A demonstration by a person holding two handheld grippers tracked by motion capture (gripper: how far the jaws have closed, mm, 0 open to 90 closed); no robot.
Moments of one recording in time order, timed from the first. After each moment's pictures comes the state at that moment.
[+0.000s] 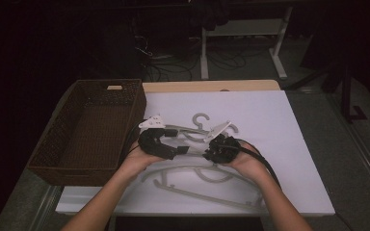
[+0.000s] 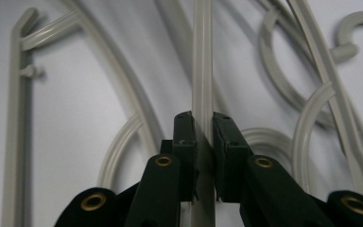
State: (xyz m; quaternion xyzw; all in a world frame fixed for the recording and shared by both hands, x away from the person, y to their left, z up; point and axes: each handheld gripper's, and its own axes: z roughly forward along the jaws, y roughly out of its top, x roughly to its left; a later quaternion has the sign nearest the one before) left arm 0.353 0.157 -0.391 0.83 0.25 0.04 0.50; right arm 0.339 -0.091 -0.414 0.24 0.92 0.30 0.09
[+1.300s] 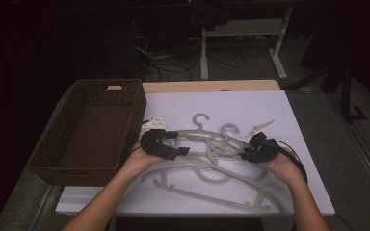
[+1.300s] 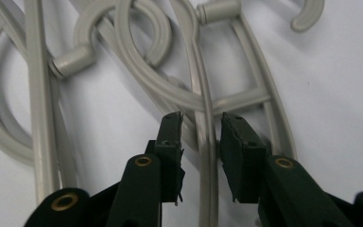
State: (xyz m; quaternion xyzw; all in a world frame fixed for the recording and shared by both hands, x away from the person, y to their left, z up) left arm 0.357 0.155 -0.400 0.84 0.26 0.04 0.48; right arm 0.342 -0.200 -0.430 0.38 0.88 0.27 0.10
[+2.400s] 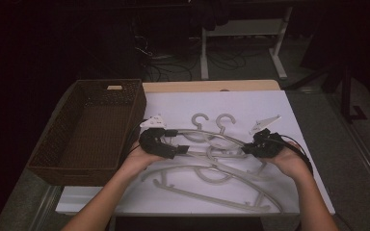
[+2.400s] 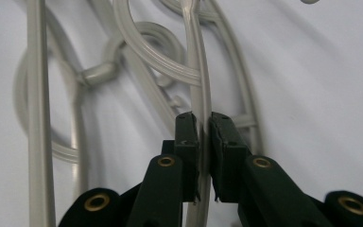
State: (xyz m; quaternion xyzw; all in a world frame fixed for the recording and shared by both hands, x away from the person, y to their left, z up) left arm 0.357 0.156 -0.395 0.83 0.26 0.04 0.49; right arm 0.343 -0.205 -0.407 0.31 0.89 0.30 0.10
